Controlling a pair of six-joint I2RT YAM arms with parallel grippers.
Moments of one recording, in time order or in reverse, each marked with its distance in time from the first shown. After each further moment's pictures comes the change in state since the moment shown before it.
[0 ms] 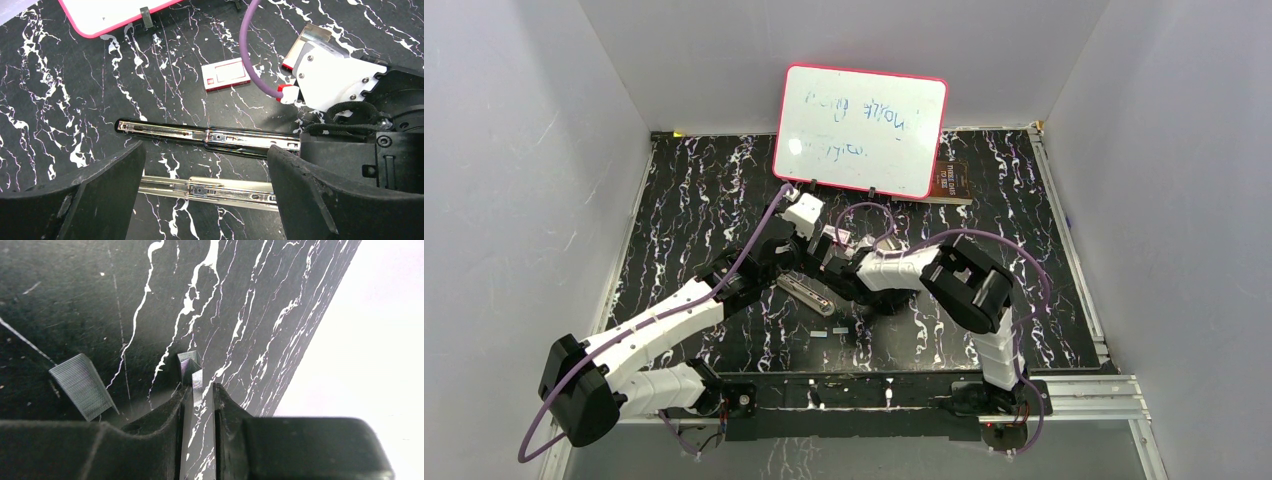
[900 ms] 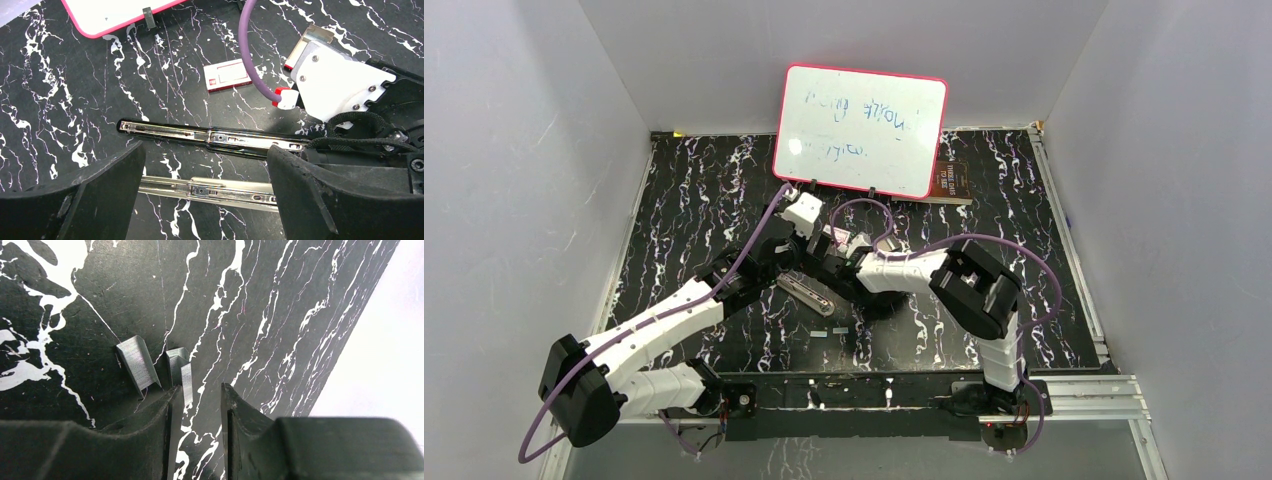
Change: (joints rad) left arm 0.001 0.000 0.000 0.002 -0.001 0.001; right arm 0.041 -0.048 0.028 0.010 -0.075 0.070
